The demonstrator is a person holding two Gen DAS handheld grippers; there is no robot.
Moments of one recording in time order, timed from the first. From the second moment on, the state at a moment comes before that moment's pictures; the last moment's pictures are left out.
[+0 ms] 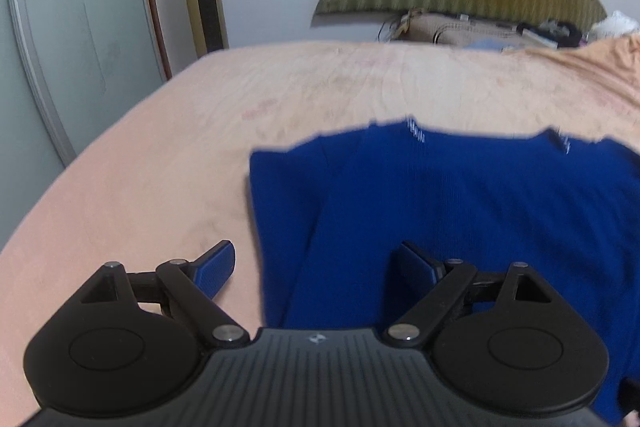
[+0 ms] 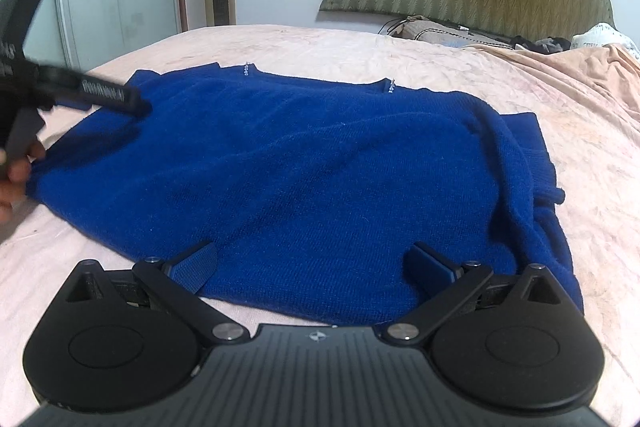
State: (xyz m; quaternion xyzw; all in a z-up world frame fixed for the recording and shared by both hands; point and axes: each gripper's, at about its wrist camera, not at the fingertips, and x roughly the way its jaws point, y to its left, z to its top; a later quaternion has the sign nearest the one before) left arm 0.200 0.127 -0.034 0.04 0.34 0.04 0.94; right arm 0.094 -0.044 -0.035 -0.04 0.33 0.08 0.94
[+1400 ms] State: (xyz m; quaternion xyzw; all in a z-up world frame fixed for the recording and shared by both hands) left arm 0.249 0.258 -0.028 -0.24 0.40 -0.06 0.88; right arm 0.069 0.079 -0.023 -0.20 0.27 0.18 0.92
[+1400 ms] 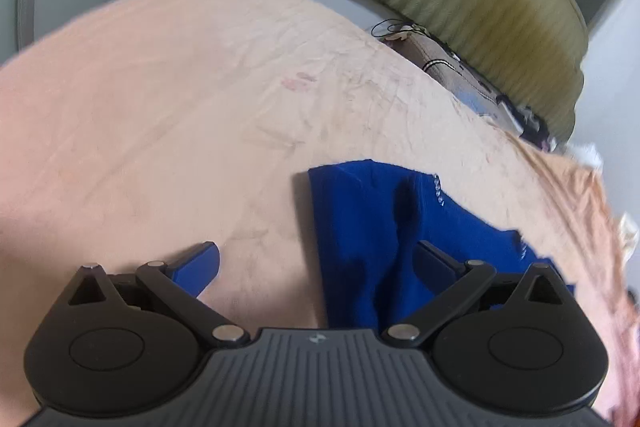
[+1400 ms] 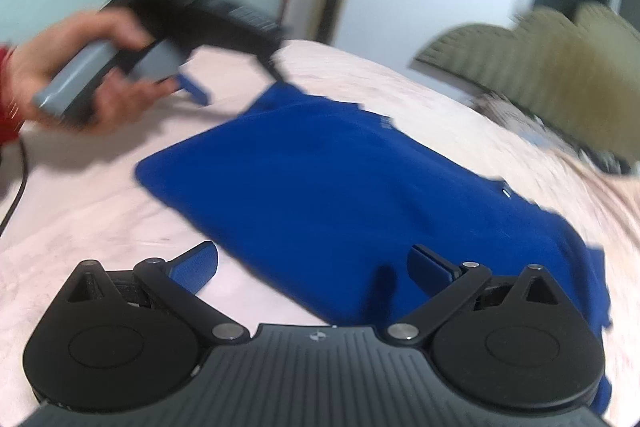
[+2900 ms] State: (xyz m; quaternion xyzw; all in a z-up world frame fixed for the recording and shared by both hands) left arm 0.273 0.168 0.026 -0.07 0.34 -0.02 0.94; right arm 0.102 0.107 0.006 -0.20 0.17 0.21 0.94
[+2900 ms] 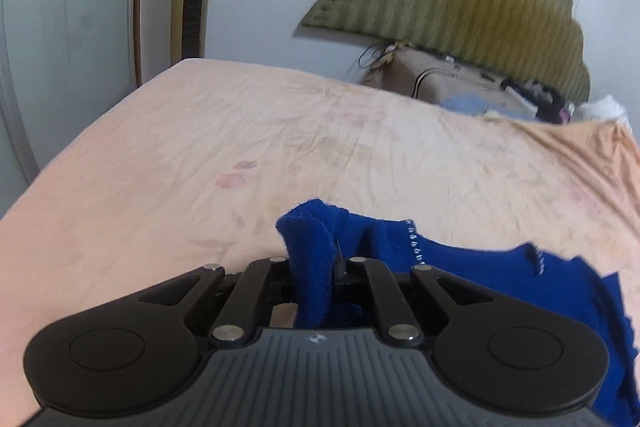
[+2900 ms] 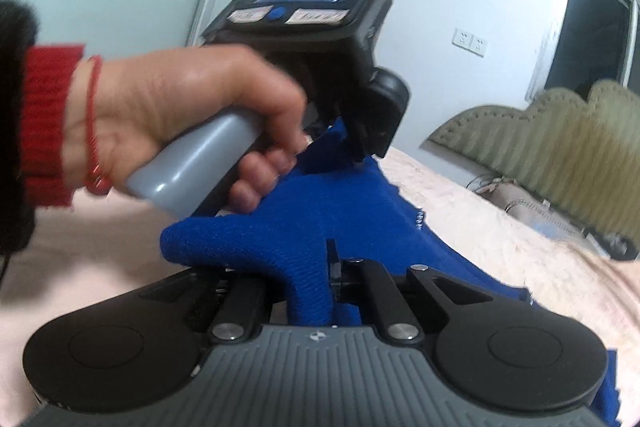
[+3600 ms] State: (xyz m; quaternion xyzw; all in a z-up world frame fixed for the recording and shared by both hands) left arm 0.276 0.090 0.082 -0.10 0.30 -0.08 0.95; right arm 0.086 0.034 0.032 -0.19 0.11 0.12 0.97
